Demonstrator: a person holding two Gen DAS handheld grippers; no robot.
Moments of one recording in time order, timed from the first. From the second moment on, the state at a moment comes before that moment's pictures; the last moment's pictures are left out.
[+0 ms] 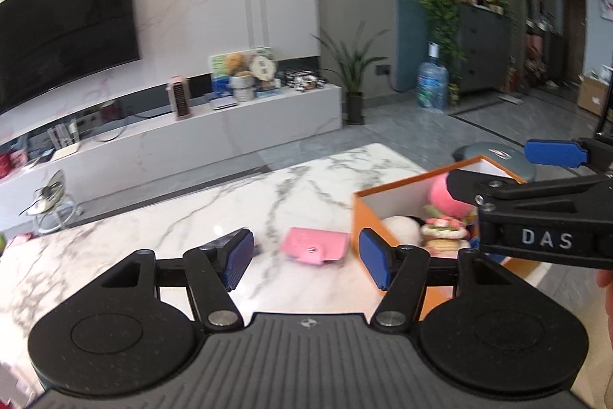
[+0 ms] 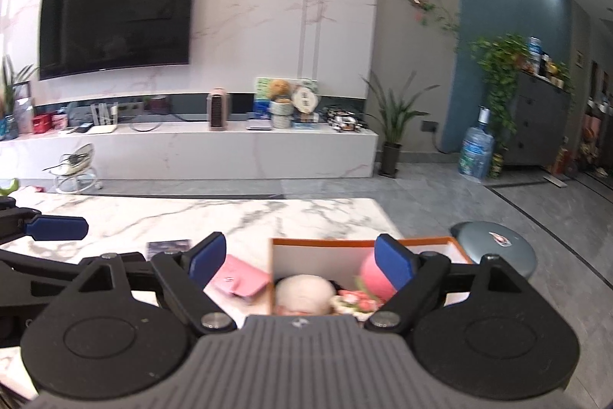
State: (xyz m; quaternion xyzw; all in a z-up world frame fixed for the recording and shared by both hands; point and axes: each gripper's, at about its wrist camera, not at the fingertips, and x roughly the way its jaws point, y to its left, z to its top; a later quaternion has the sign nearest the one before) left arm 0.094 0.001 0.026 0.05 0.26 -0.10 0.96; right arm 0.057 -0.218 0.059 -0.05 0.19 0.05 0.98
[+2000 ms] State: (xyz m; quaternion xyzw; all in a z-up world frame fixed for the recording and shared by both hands) left arm 0.294 0.104 -0.112 0.14 0.34 -0.15 0.92; right arm 0.360 -0.103 -0.070 -0.20 0.43 0.22 0.85
